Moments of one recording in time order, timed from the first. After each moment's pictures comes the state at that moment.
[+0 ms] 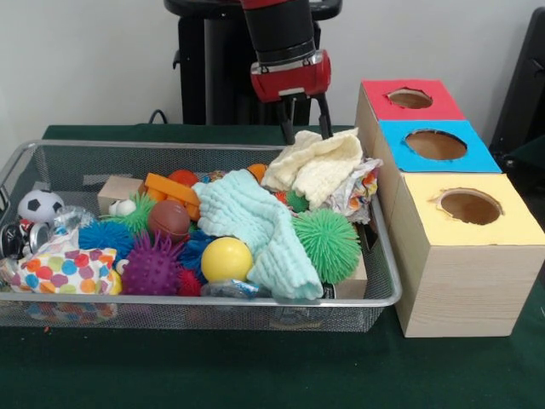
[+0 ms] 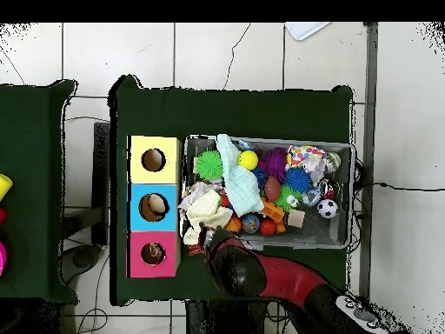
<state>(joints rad) -0.69 -0.69 0.40 2.25 -0.16 -0.03 1.72</state>
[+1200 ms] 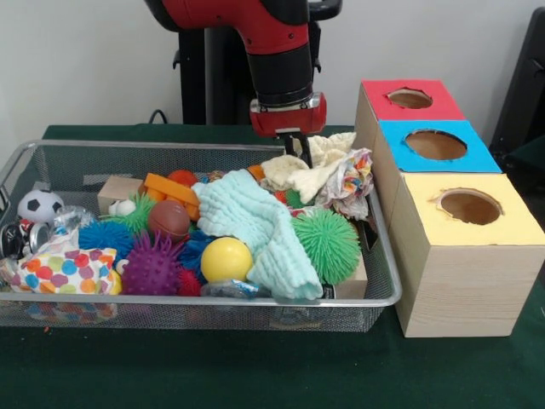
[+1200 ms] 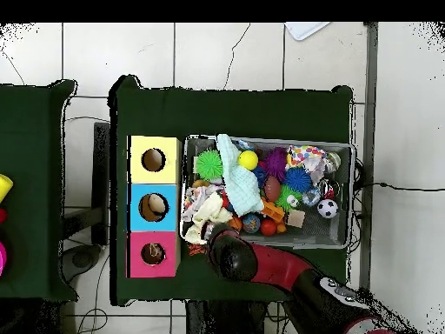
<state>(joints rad) -0.58 -0.55 0.28 2.12 -0.16 -0.03 1.72</state>
